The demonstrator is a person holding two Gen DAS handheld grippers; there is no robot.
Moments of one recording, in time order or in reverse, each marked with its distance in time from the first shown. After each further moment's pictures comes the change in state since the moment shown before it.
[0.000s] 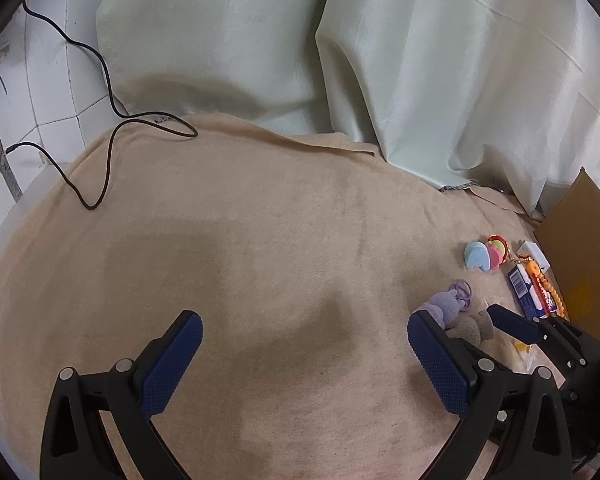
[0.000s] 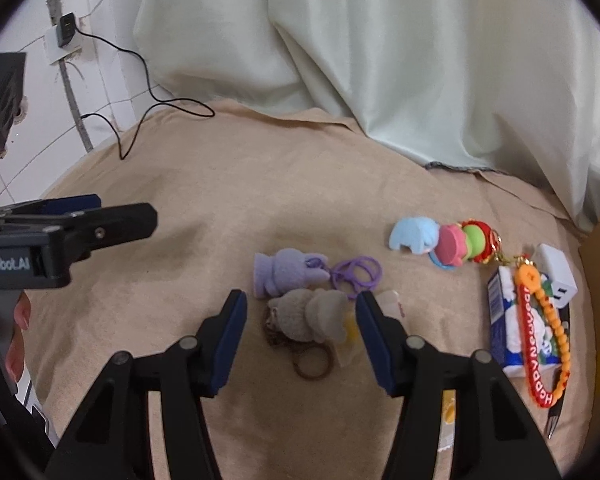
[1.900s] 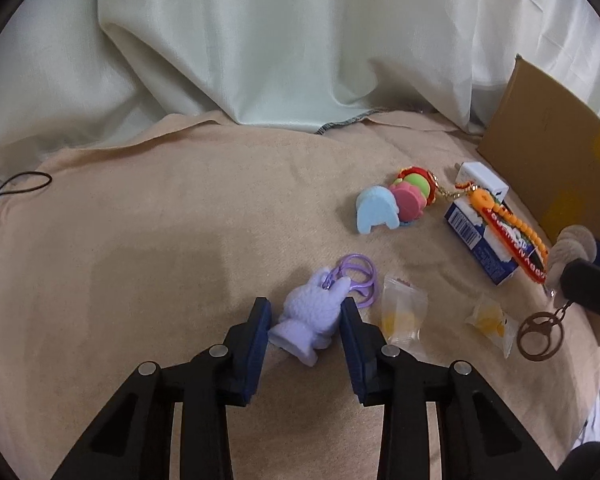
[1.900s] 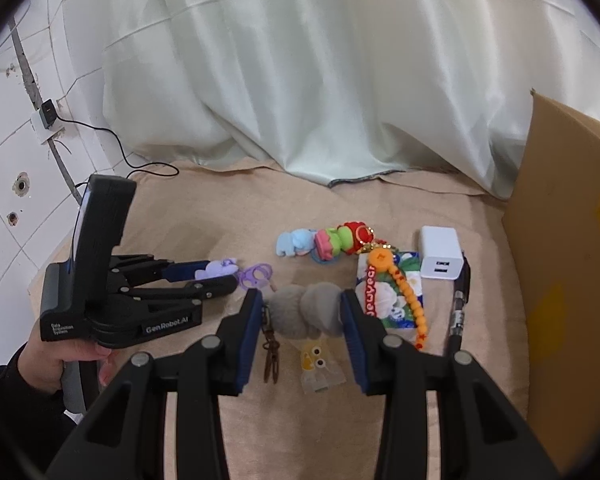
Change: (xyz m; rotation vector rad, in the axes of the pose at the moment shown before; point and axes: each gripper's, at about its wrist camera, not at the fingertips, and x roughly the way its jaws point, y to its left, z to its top) left arm 0.058 -0.103 -0.005 0.277 0.091 -0.147; right arm -0.084 -0.085 -0.013 0.180 -0.094 -0.011
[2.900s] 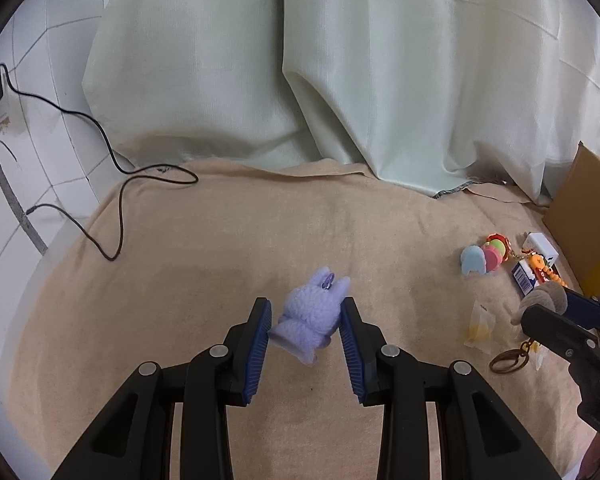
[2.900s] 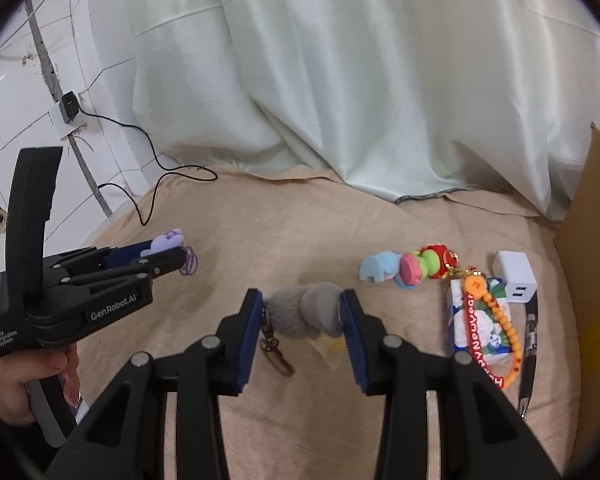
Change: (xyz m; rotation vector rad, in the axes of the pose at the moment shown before) left arm -0.095 0.059 -0.011 -0.147 -0.136 0.286; right arm 0.019 0.061 0.016 -0.022 -0.023 0.052
